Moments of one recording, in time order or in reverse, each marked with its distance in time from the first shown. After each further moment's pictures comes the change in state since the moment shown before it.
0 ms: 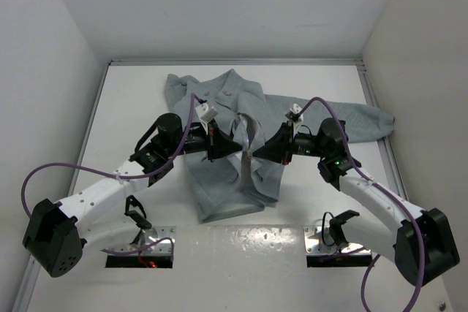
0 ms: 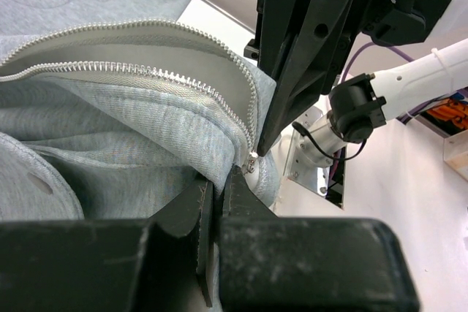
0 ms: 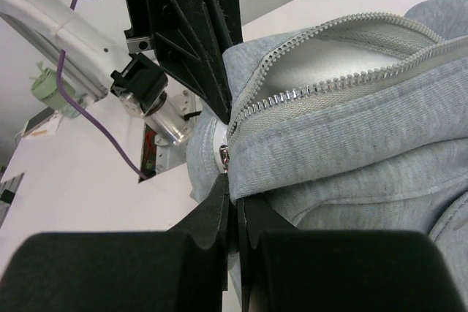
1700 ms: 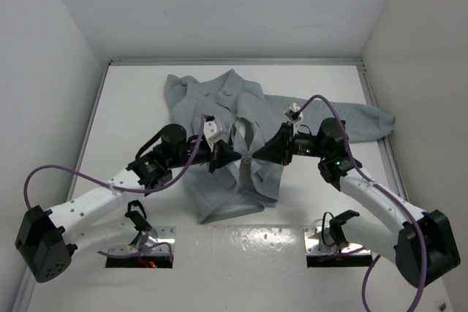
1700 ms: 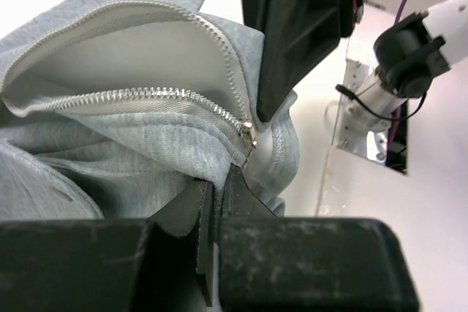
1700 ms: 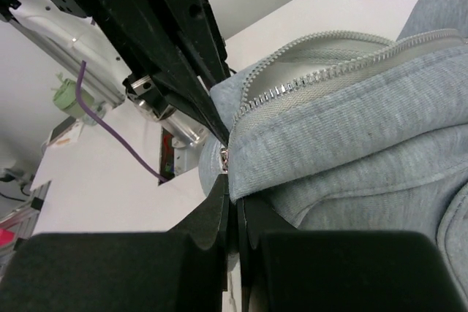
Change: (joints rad) left arm -0.117 -0.082 -0.023 -0.136 -0.152 0.272; right arm 0.001 -0.012 0.008 -0.026 0.004 0.074
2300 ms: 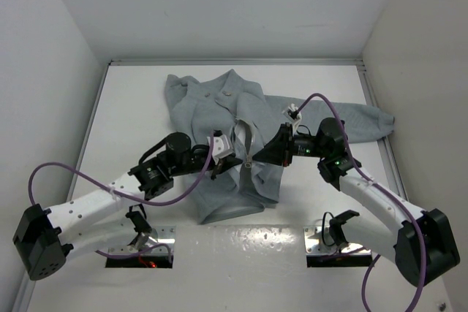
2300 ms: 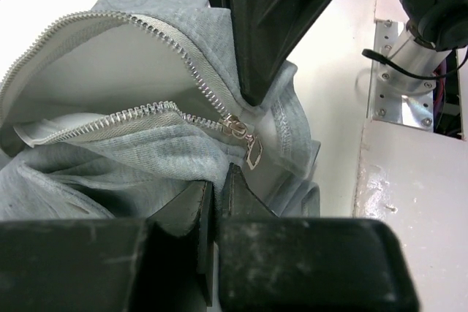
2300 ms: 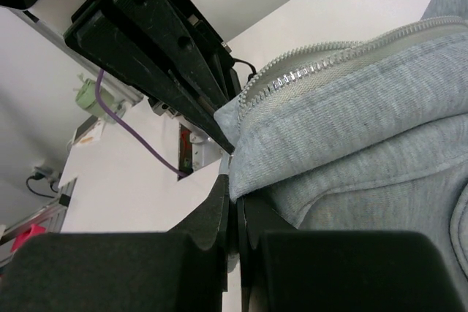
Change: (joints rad) left arm -0.095 -0.025 -0.040 -0.014 -0.095 0.218; right arm 0.000 0.008 0.000 -0.001 -0.031 0.066
